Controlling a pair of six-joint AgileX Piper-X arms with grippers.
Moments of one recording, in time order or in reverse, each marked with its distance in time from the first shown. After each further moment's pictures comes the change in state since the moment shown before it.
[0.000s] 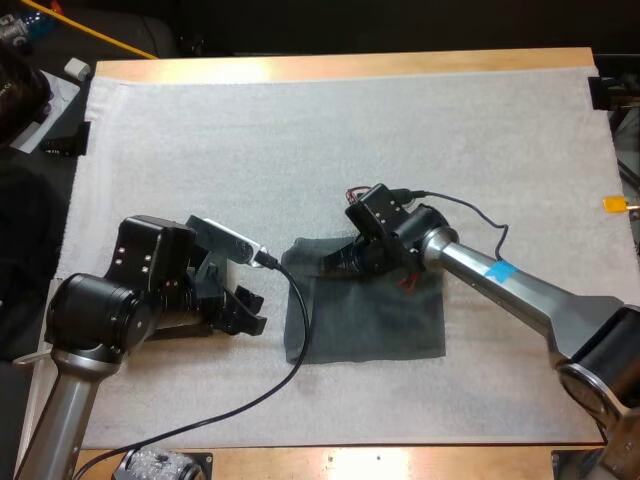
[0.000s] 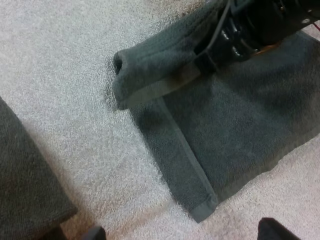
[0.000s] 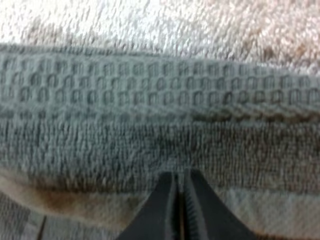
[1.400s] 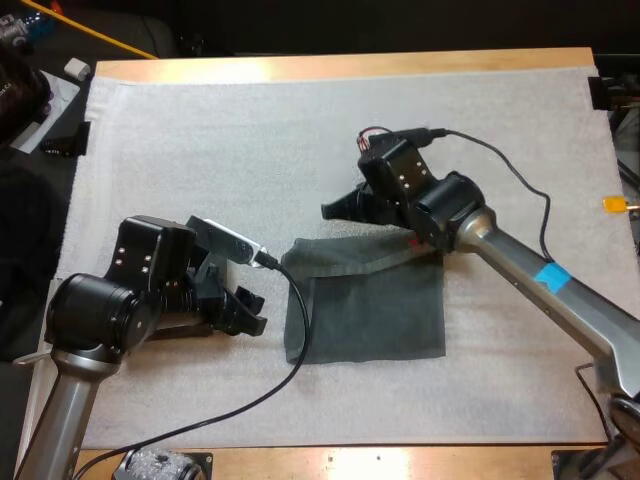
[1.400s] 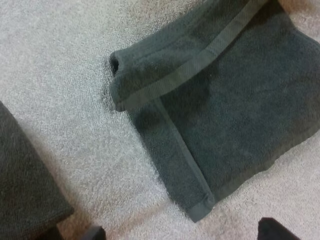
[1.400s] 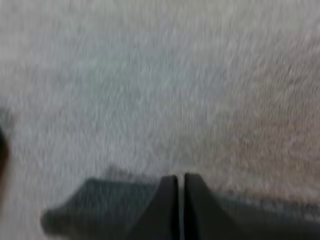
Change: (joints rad) left arm -0.001 0.000 0.000 0.002 0.008 0.000; right arm -0.025 -0.171 -0.127 0.020 0.166 -0.069
